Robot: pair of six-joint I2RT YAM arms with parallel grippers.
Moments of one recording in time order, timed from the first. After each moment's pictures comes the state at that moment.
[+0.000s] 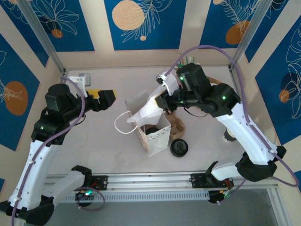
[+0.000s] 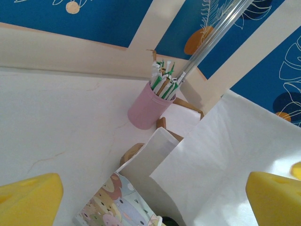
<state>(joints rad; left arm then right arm) -0.31 0.90 1.26 -0.65 0.38 -0.44 0.82 1.38 1.87 -1.17 -0.15 0.10</state>
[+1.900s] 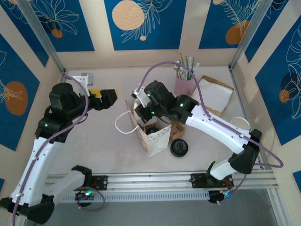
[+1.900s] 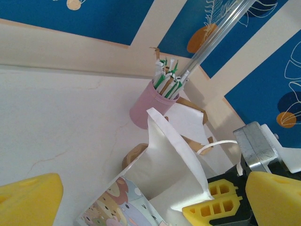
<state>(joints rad) -0.31 0.92 1.22 -0.60 0.38 -0.44 0.95 1.47 1.50 -0.73 -0.03 0.13</state>
